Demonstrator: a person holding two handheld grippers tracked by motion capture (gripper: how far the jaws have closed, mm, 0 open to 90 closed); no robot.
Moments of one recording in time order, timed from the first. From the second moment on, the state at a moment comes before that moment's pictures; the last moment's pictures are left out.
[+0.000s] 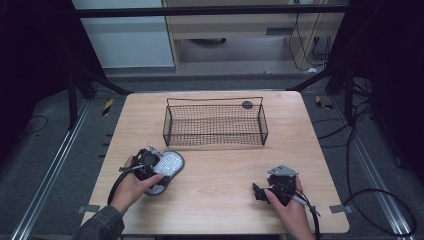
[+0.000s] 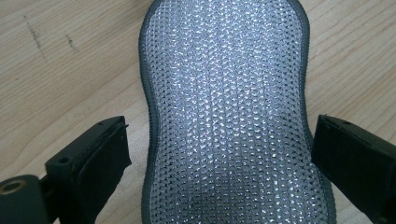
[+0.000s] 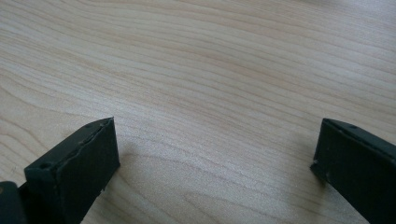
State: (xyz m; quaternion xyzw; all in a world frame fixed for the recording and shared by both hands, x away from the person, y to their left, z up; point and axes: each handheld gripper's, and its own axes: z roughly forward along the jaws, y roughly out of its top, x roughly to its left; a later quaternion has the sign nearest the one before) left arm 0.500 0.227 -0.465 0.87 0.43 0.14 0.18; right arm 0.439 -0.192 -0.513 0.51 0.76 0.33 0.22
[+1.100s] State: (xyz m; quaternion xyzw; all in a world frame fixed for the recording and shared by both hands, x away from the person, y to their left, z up) left arm 0.516 0.214 -0.479 0.86 0.45 0.13 0.19; right arm 0.438 -0.192 -0.513 0.51 0.76 0.33 0.21
